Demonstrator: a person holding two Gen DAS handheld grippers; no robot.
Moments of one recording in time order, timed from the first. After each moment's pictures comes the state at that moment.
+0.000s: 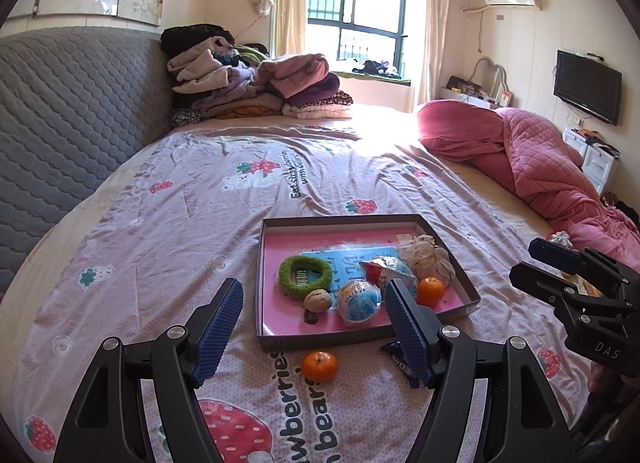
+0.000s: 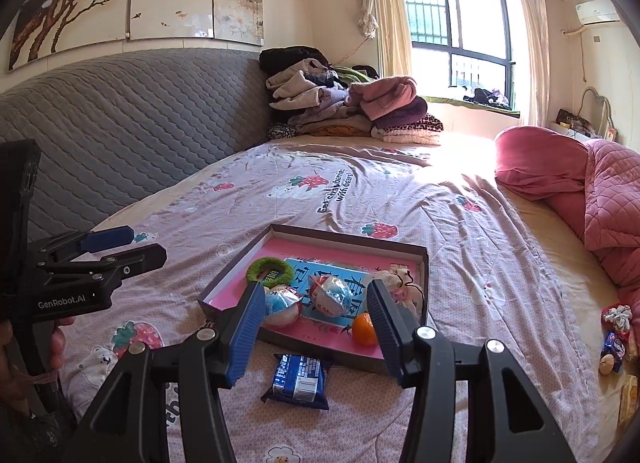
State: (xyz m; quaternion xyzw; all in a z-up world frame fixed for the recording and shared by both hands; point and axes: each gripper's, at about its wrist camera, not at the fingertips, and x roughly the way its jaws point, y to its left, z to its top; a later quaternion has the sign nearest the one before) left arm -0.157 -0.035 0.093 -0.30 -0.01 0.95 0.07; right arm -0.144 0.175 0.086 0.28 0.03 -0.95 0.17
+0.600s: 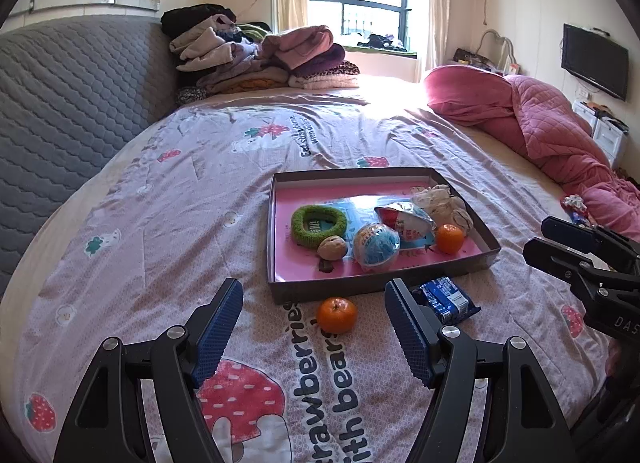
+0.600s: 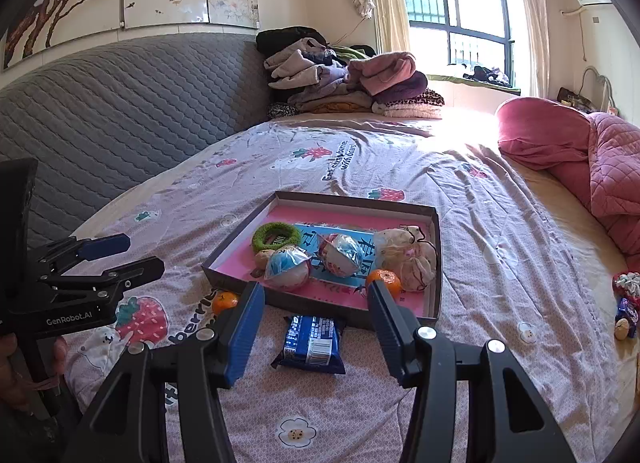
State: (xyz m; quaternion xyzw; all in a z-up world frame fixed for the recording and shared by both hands) left arm -0.142 -0.035 0.051 -0.34 0.01 0.94 0.05; right arm -0.133 0.172 0.055 0.31 0.01 -0.93 0.17
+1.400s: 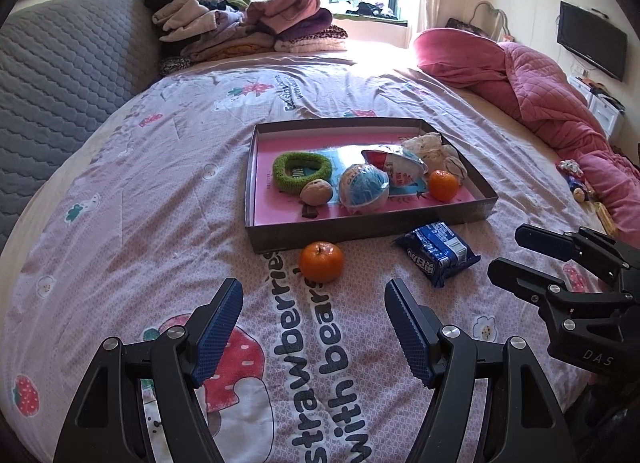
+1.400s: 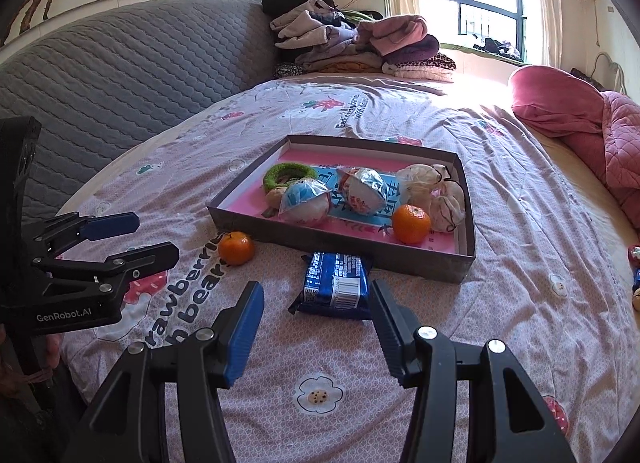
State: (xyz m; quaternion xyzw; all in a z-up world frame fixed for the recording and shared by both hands) left arm -0.137 -0.026 0.012 -0.40 0.02 0.91 0.07; right arm -0.126 0.151 0.006 0.38 0.03 -0.91 0.18
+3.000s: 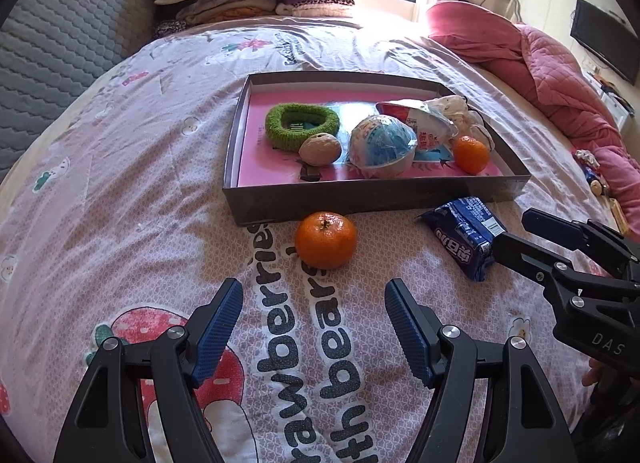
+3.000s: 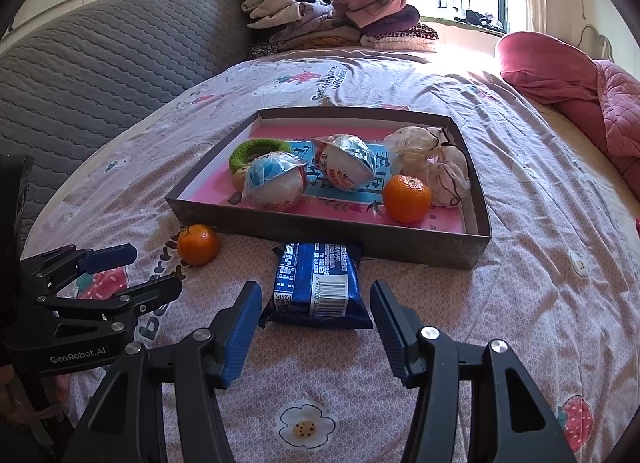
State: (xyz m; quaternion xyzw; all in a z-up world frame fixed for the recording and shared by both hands) left arm -0.177 -0.026 -0.039 -0.45 0.00 0.89 0.07; right arm -0.167 0.148 -0.027 0.41 0.00 -0.90 0.14
